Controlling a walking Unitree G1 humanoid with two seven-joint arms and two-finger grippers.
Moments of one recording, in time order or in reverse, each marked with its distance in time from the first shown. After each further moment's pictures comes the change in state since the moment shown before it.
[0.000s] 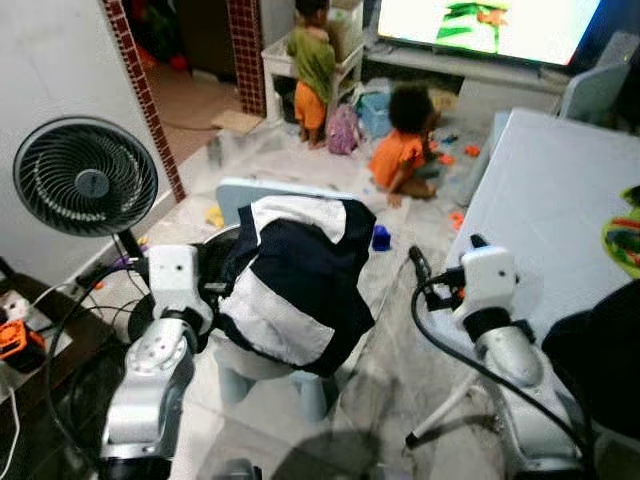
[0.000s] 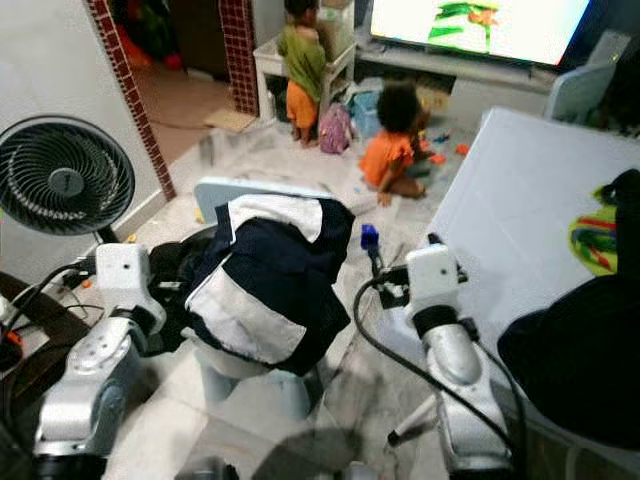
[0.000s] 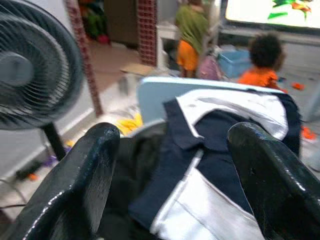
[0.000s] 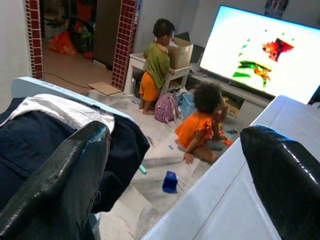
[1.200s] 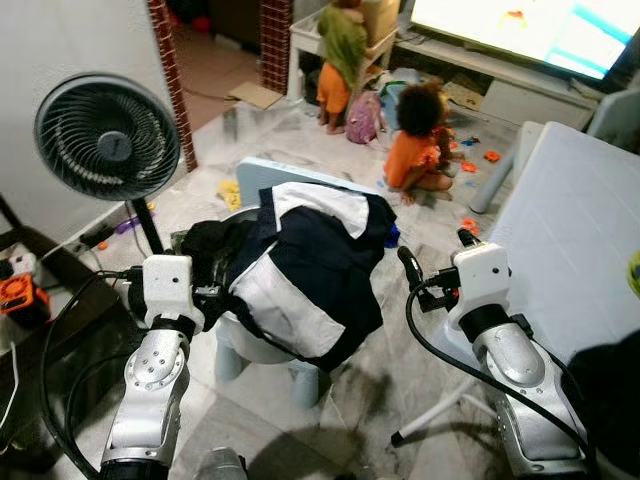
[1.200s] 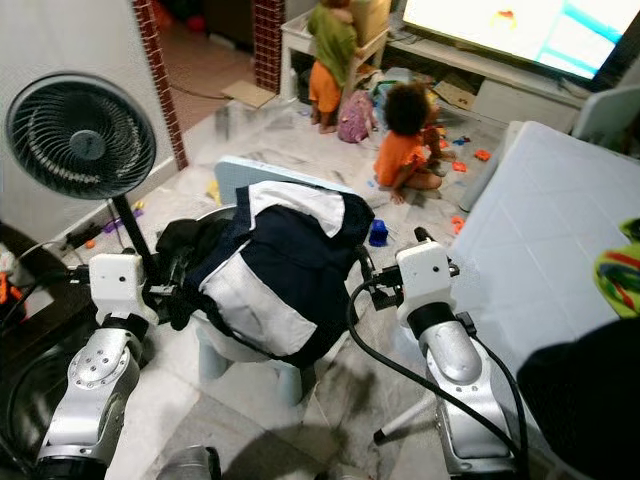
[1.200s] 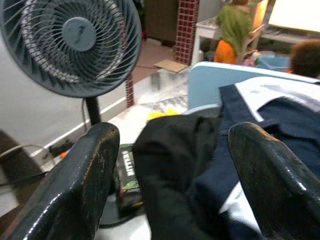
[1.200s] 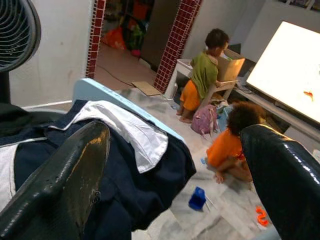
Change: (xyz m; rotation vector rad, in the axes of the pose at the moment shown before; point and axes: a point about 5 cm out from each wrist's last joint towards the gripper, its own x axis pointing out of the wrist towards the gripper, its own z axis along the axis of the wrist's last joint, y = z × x) left arm 0.000 0.012 -0.026 0.019 -0.070 0.036; right arm -0.002 0.005 0.017 -0.014 -0.042 0.090
